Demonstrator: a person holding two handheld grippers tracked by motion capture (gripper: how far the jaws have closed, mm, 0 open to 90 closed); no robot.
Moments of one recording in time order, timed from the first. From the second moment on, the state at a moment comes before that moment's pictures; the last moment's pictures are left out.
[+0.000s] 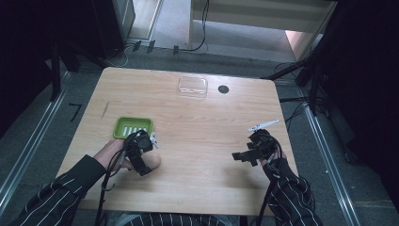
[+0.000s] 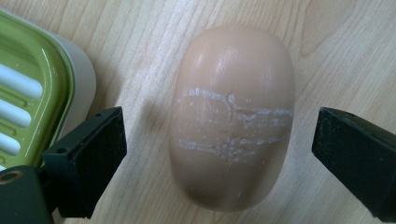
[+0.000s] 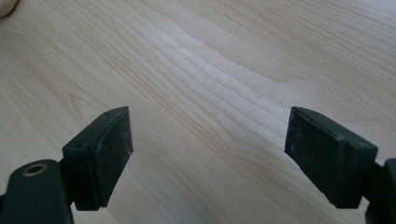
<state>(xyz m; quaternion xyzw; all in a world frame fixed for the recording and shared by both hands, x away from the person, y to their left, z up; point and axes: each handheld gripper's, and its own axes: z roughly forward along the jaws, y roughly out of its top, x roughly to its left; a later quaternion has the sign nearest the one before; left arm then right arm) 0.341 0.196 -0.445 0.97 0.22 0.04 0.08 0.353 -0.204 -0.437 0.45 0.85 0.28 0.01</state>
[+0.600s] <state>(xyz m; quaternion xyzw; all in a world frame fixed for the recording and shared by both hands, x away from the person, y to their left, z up) 0.339 0.193 -0.451 0.97 0.22 0.03 0.08 0.353 -0.204 -0.437 0.45 0.85 0.29 0.01</state>
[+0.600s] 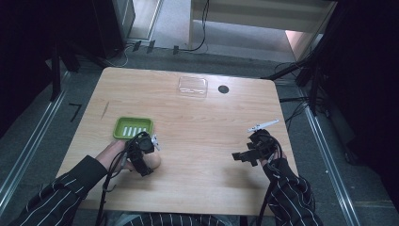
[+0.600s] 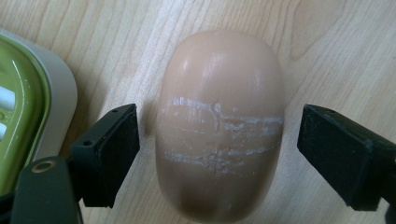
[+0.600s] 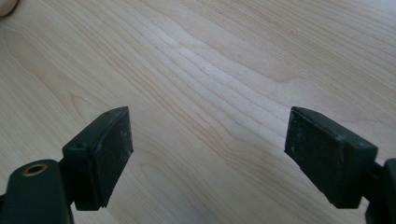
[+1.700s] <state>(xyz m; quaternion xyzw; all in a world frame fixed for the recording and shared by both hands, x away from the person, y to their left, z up) 0.337 0.192 -0.455 0.97 0.21 0.03 0.08 0.352 -0.203 -0.437 0.45 0.85 0.29 0.01</state>
